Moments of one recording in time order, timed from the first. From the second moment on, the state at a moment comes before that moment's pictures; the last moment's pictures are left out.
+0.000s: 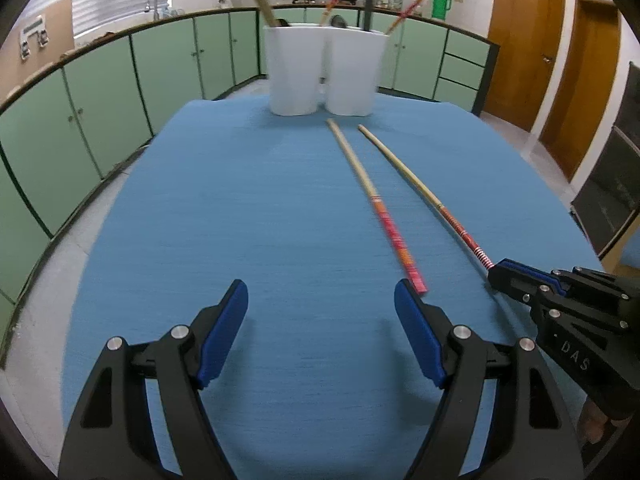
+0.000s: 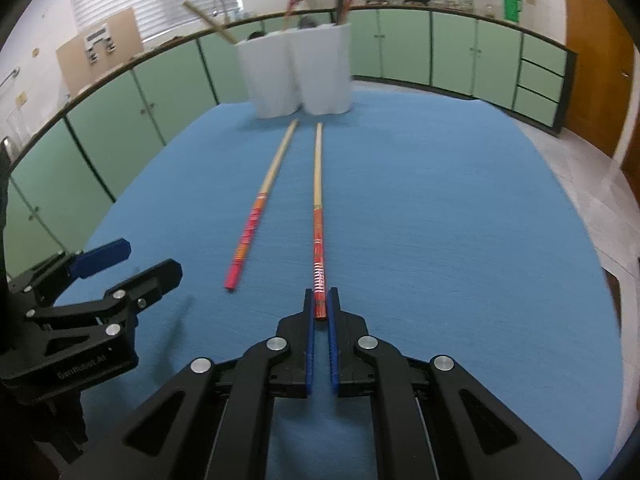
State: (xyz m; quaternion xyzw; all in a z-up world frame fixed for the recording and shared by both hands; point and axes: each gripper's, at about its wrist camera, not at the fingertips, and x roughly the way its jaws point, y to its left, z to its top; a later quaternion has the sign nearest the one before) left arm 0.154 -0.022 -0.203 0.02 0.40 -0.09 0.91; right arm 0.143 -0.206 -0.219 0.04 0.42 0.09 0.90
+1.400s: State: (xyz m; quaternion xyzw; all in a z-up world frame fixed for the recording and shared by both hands) left arm 0.130 -0.049 -0.101 0.01 0.30 -0.11 0.95; right arm 0.119 -0.247 -0.125 0.04 0.36 0.07 0.93
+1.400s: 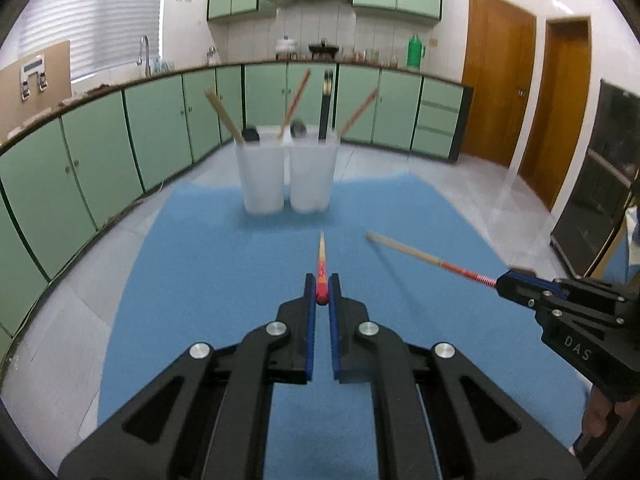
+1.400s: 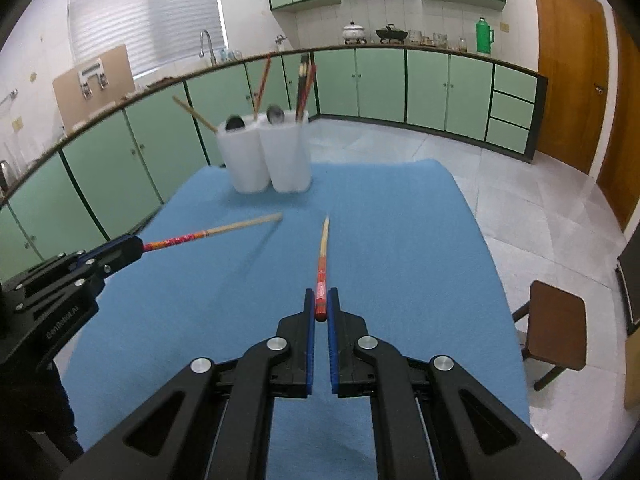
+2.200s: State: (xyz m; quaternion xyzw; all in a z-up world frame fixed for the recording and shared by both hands) left arm 0.153 -0.052 0.005 0.00 0.19 -0.18 0.96; right arm 0.190 -0.248 0.005 0.04 0.30 0.17 0.94
